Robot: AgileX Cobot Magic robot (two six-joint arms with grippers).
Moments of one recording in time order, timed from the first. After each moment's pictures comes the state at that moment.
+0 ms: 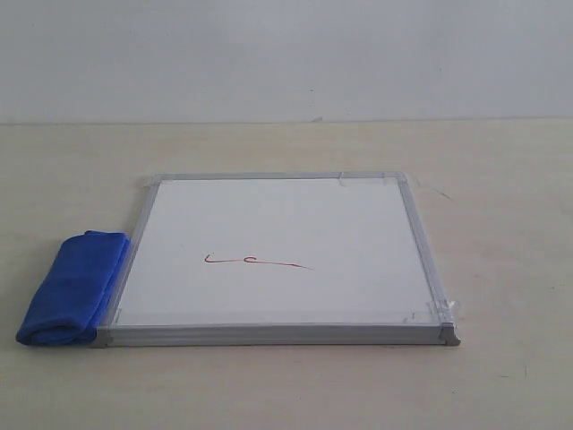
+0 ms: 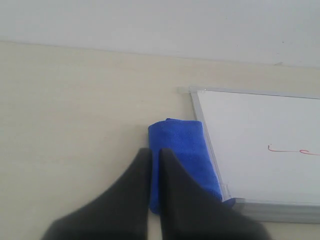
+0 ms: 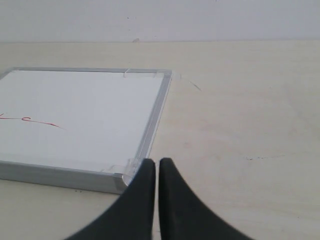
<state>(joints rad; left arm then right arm) 0.03 0.00 0.00 -0.08 0.34 -0.01 0.14 0.01 0.00 -0.05 0.35 0.16</state>
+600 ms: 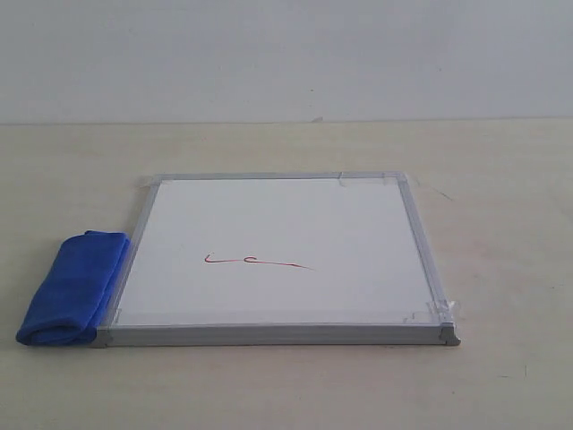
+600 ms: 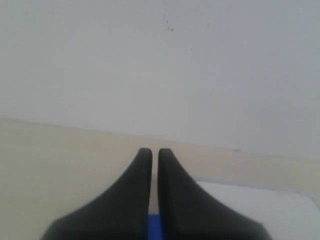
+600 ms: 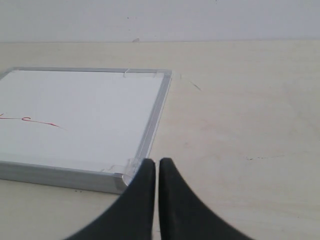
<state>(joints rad) 0.03 0.00 -0.26 -0.18 0.37 -0.01 0.14 0.01 0.00 -0.05 0.35 0.16</state>
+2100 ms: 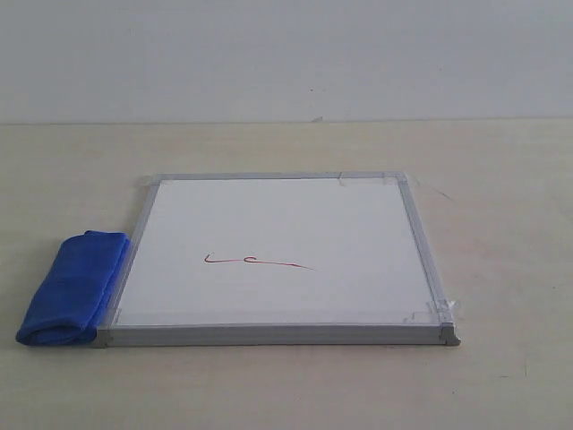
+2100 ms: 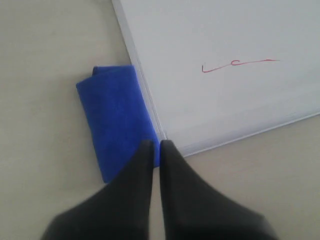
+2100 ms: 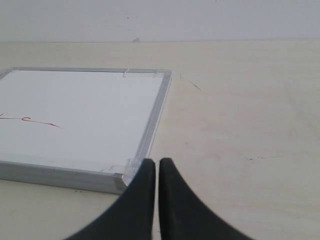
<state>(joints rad) 0.03 1.17 -1.01 -0.33 0.98 0.37 0.14 0.01 0.00 -0.05 0.35 0.16</state>
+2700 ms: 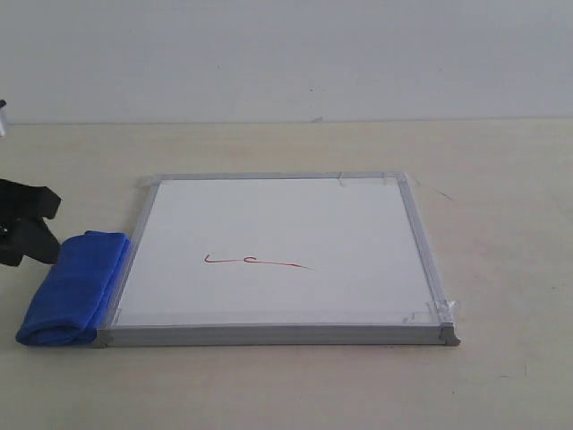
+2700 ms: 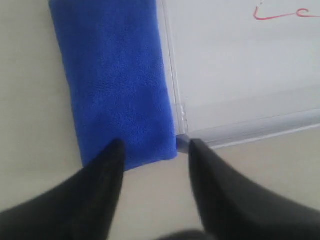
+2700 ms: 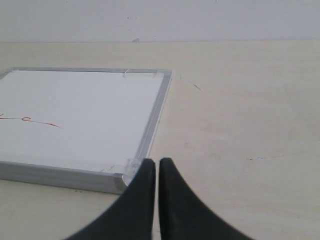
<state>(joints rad) 0.03 1.52 -0.92 -0.36 0.83 0.31 0.14 0.01 0.00 -0.05 0.35 0.16</state>
